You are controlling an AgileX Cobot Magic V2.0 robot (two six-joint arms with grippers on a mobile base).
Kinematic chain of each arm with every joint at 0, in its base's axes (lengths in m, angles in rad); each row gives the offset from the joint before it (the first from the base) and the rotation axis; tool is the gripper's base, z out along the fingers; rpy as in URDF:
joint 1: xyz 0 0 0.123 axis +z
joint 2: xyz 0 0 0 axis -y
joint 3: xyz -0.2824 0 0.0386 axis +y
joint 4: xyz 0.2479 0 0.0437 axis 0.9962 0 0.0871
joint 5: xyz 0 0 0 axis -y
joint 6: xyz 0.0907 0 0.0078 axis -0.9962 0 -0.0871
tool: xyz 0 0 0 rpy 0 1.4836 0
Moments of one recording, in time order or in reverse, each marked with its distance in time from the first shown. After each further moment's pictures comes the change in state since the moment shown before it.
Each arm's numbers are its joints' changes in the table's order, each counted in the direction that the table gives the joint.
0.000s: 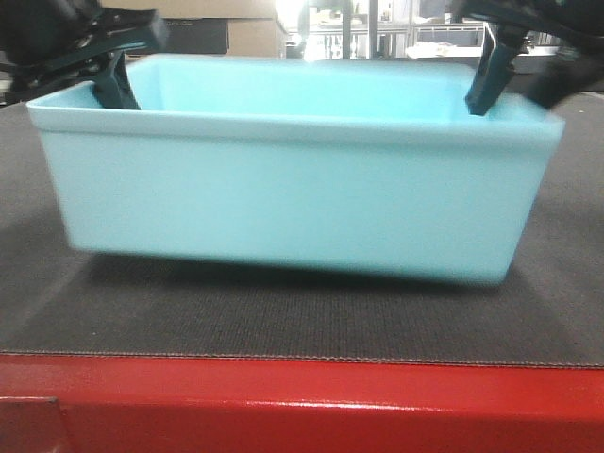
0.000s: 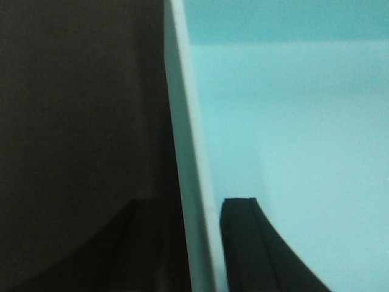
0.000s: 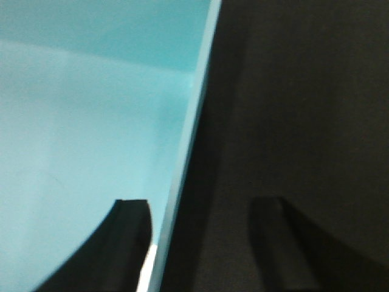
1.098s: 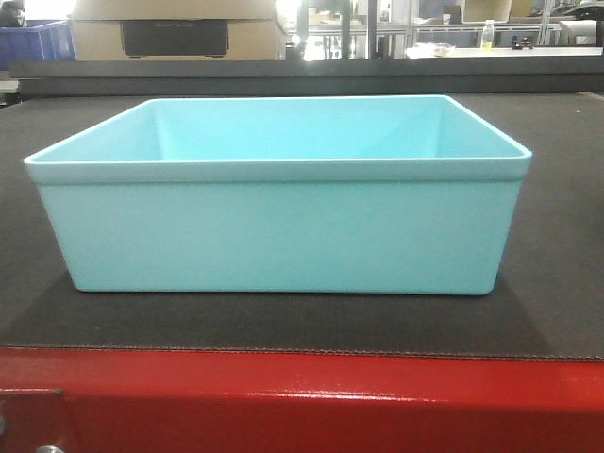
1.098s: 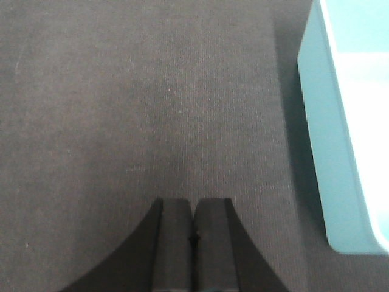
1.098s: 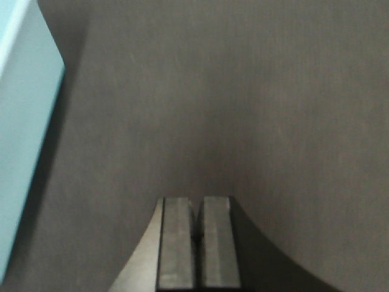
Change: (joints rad) left arm 0.193 0.594 0.393 0.156 -0.033 -0.005; right arm -0.165 0.423 0.326 -0.211 0.056 0.004
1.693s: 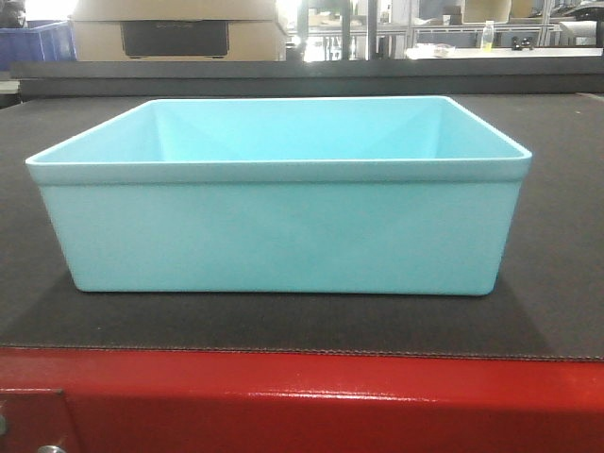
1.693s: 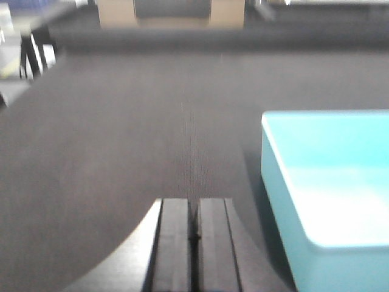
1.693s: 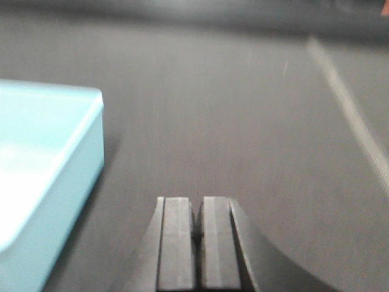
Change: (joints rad) left arm 0.000 0.696 0.279 0.019 0.146 0.000; right arm -0.002 0.817 0.475 -0.012 0.306 0.000
